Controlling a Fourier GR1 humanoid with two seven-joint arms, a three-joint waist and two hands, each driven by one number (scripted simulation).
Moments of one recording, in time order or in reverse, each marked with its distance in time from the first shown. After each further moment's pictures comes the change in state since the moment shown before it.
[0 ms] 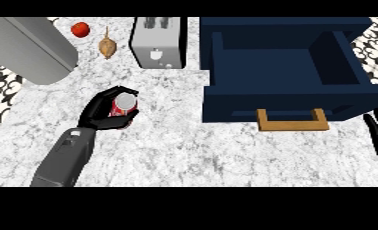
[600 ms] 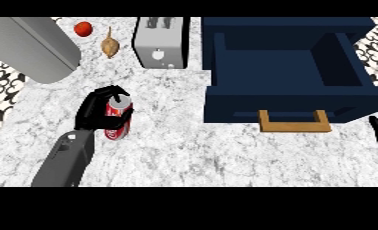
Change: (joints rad) left arm 0.079 -0.035 0.060 -0.179 0.107 0.048 0.113; right arm 0.012 0.008 -0.010 -0.030 -0.013 -0.003 0.020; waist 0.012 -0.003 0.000
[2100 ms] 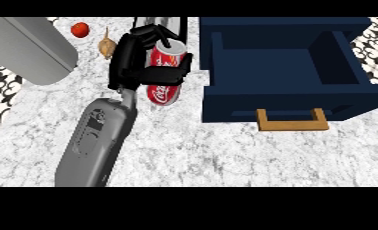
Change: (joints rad) left arm -0.127 -0.167 -0.348 -0.810 0.025 0.539 0.734; right arm -0.018 -0.023 -0.045 -0.001 -0.031 0.006 0.007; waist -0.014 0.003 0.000
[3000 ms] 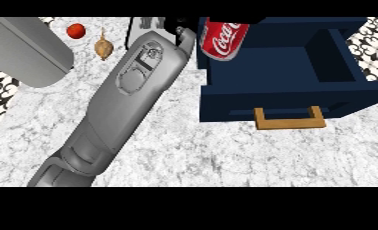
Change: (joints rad) left arm -0.567 -0.001 -0.094 0.372 0.092 0.234 0.117; right arm 0.013 0.021 -0.004 0.008 0.014 0.017 -0.025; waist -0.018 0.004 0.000
